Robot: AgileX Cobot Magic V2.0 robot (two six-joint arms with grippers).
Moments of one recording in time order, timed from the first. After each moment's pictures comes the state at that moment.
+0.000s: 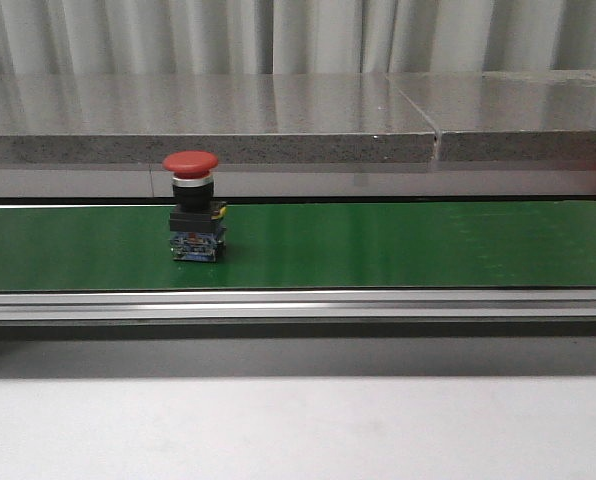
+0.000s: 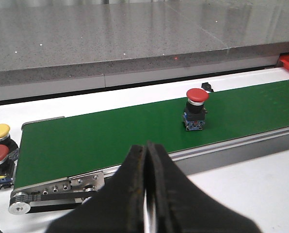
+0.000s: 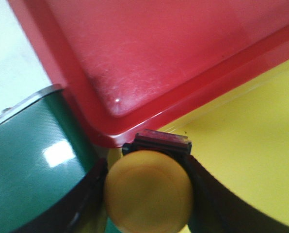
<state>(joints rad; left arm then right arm) -0.21 0.02 -0.61 -0.10 0.93 0.07 -0.50 1.71 -1.33 0.10 0.89 0.07</state>
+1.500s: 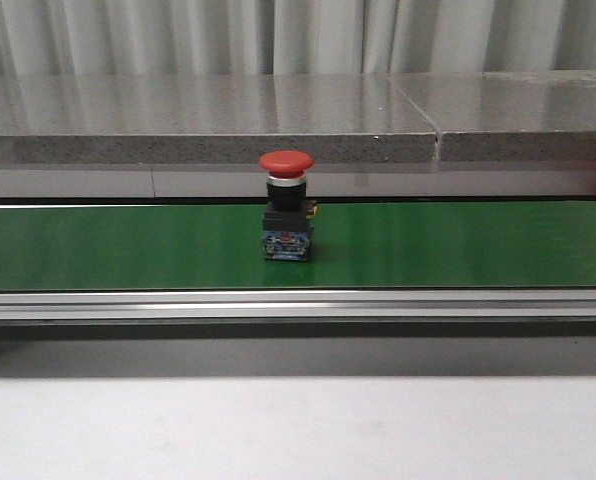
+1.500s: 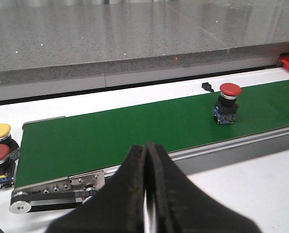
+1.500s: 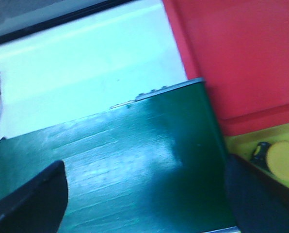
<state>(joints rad) -0.21 0.02 -0.61 -0.10 0.93 0.07 -0.24 1.36 -1.20 0.14 0.82 0.06</state>
